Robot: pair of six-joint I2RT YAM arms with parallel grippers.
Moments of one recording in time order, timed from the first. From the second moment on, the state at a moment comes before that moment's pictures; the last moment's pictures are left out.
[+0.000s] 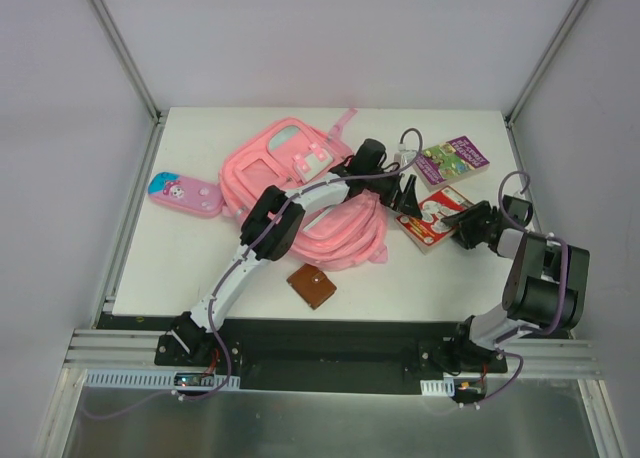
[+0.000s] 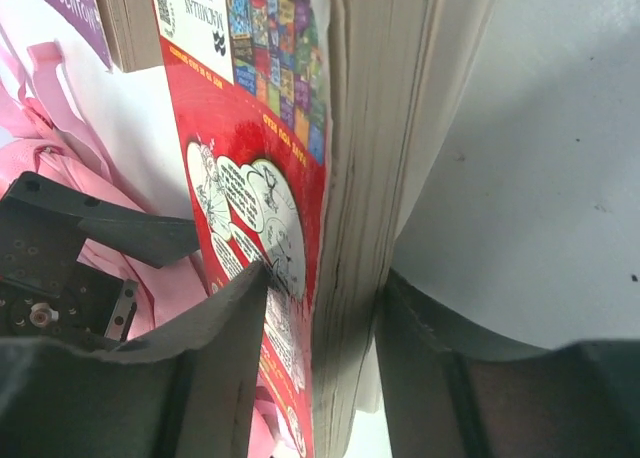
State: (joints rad) left arm -0.75 2.65 2.17 -0.03 0.94 -0.50; right arm -0.30 1.53 0.61 0.04 -0.46 0.82
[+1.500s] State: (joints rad) left arm -0.72 1.67 1.33 -0.22 0.46 -0.24; right arm -0.33 1.09 0.75 -0.43 -0.41 0.60
